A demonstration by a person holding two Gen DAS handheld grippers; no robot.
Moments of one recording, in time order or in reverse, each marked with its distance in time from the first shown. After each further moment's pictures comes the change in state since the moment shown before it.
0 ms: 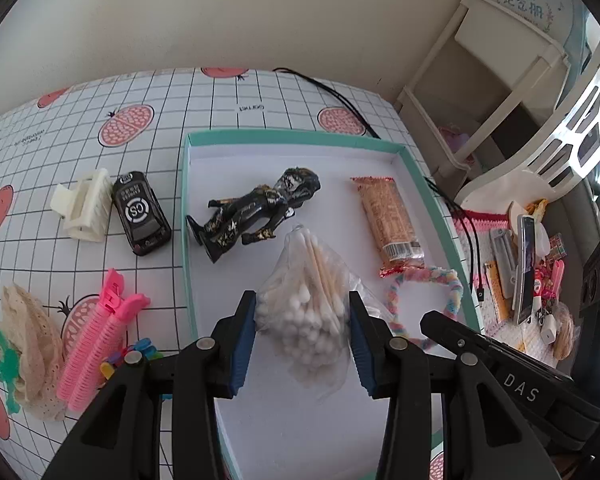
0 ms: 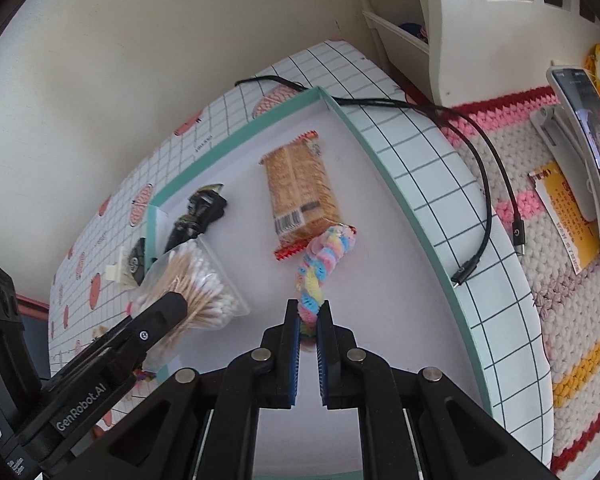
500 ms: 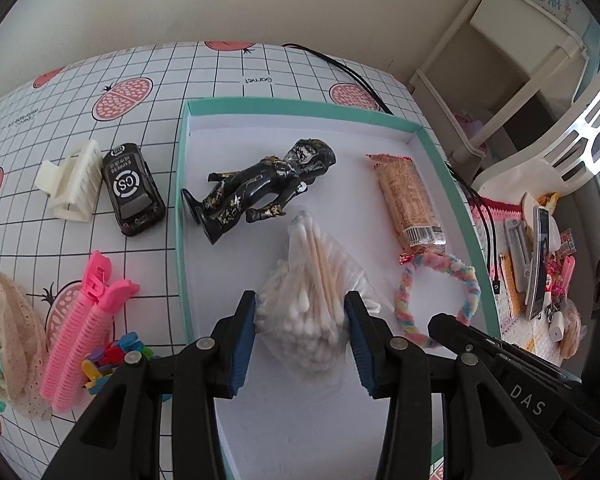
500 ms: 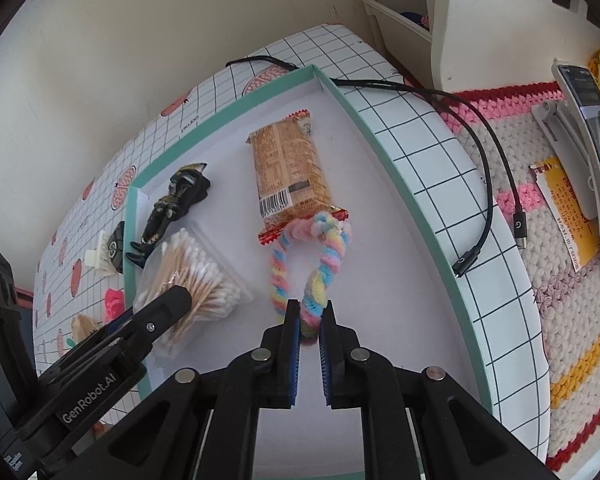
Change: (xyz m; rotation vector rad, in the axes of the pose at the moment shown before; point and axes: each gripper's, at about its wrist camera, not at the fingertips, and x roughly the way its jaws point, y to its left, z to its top) left arm 0.021 0.005 -0.004 -0.021 0.053 0.007; right arm 0.014 0.001 -0.005 -0.028 0.043 -0.056
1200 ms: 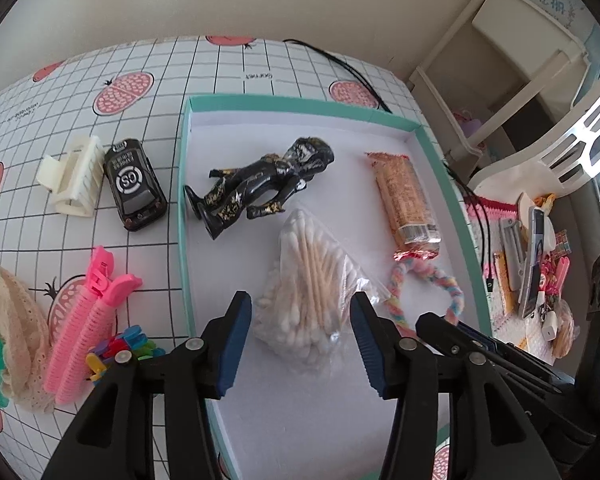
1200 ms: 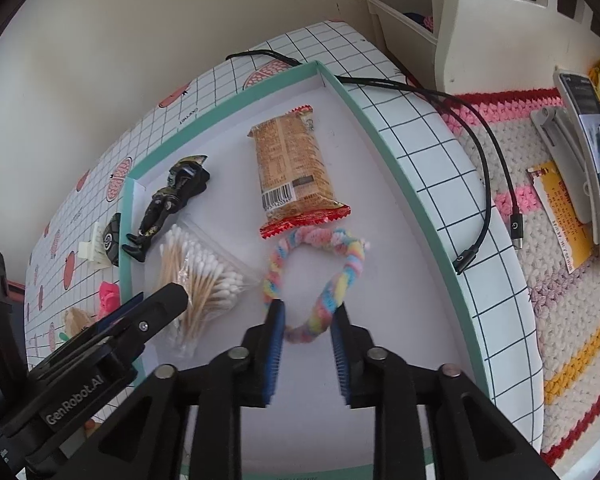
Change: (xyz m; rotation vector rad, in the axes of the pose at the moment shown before) left arm -0.013 0.000 0.001 -0.010 0.023 -0.013; right arm -0.005 0.005 -0.001 -0.019 0.012 -0.034
